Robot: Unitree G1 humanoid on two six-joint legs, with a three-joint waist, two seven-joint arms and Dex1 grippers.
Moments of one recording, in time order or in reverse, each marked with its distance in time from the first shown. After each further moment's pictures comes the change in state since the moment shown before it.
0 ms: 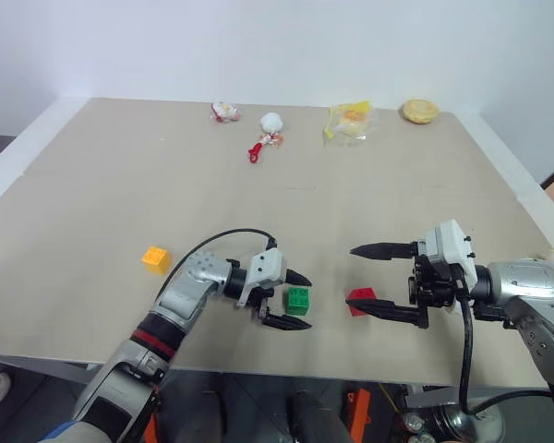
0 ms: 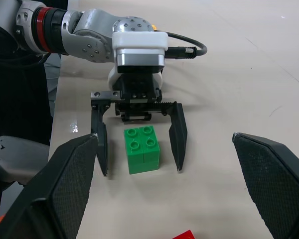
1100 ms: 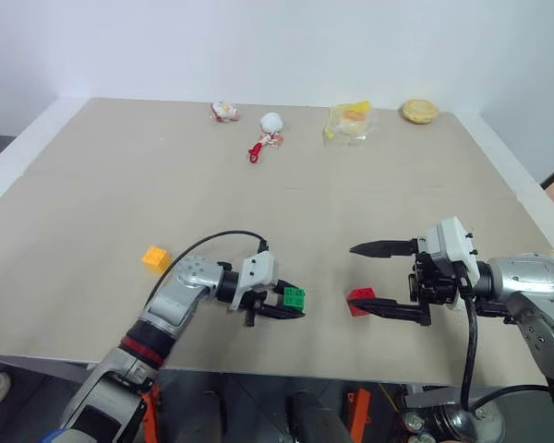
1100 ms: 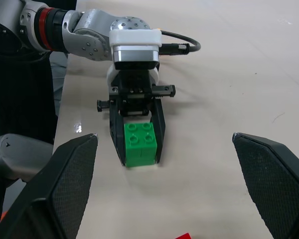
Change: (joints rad) left arm 0.025 0.032 -0.031 -0.017 0.036 -0.039 0.038; right arm -0.029 0.005 0.004 0.027 -0.004 -0.011 0.037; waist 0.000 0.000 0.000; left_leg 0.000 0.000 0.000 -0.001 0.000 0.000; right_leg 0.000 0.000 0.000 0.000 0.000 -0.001
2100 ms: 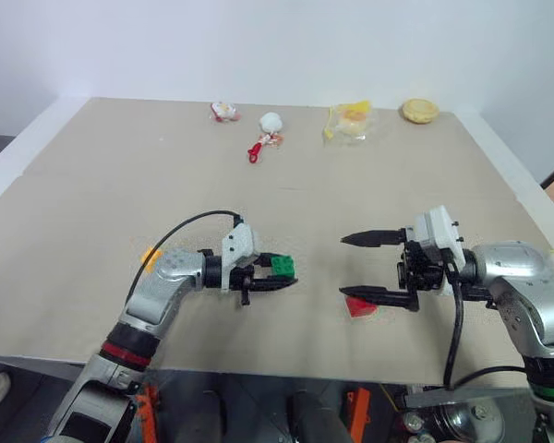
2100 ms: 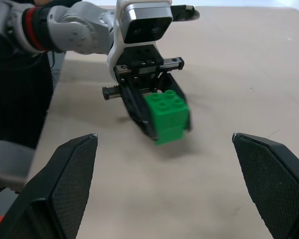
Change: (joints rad) left arm 0.050 0.061 0.112 -0.162 -0.129 0.111 0.126; right arm -0.093 0.055 0.050 0.100 -0.057 -0.050 0.063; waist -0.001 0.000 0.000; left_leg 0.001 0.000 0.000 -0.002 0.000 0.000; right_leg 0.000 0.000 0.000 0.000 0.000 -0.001
